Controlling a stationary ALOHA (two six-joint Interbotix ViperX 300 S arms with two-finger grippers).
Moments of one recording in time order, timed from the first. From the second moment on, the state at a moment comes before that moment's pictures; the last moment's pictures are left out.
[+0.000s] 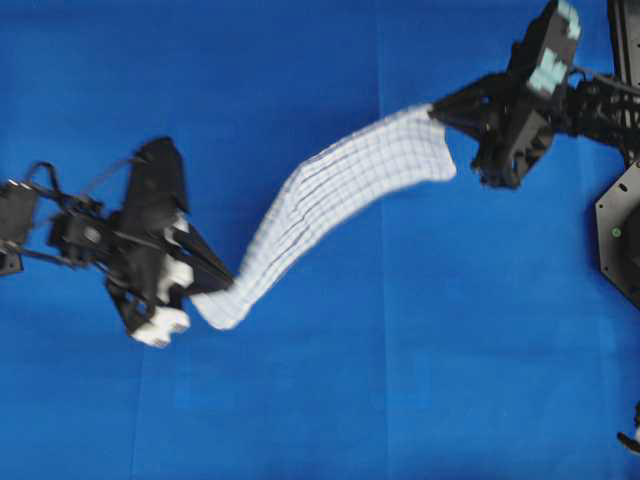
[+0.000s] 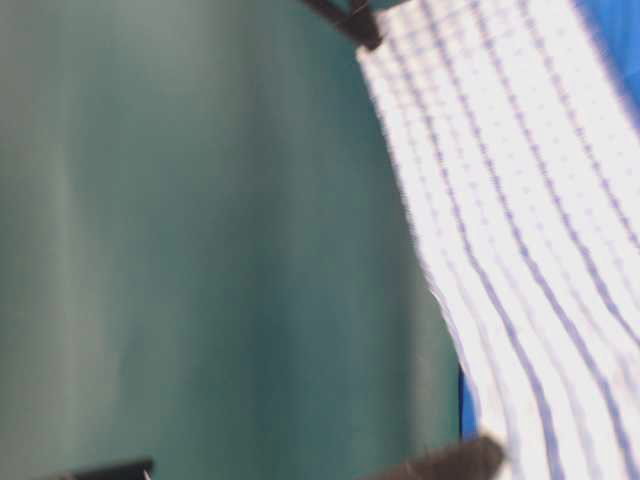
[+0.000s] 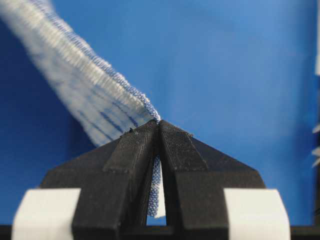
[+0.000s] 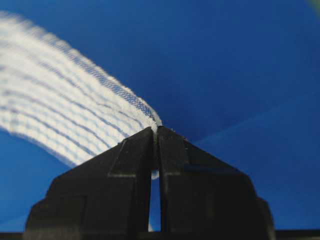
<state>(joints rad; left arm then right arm) -0.20 -0.19 0.76 -0.03 0.08 -0.53 -0.35 -0.47 1.01 0.38 -0.03 -0.13</state>
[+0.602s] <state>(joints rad) -0.24 0.24 0.21 -0.02 0.01 -0.52 -0.43 -0.42 0.83 0.36 0.10 -0.26</state>
